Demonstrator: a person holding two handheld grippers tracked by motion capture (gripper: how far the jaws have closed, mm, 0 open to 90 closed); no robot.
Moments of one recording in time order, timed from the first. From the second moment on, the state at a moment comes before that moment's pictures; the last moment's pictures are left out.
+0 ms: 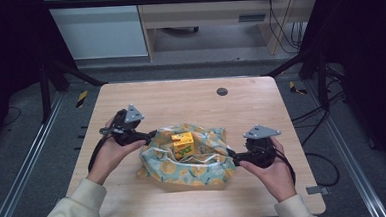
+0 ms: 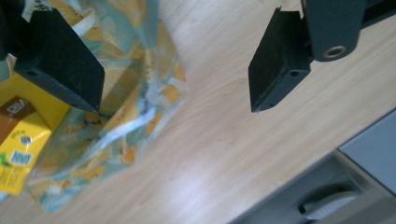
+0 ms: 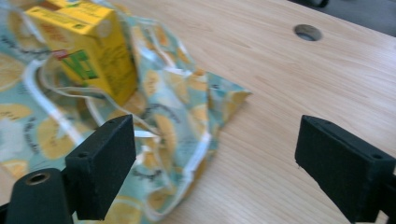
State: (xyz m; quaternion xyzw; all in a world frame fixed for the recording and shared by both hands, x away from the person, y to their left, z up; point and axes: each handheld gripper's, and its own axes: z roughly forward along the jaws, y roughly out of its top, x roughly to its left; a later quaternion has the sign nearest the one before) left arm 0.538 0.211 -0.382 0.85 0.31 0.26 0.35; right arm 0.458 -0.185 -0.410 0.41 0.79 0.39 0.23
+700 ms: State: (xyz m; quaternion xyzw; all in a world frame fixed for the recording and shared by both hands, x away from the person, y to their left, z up) left arm 0.511 0.322 -0.471 0.82 0.43 0.22 0.29; right arm 0.486 -0.240 -0.475 0.54 0.73 0.34 0.23
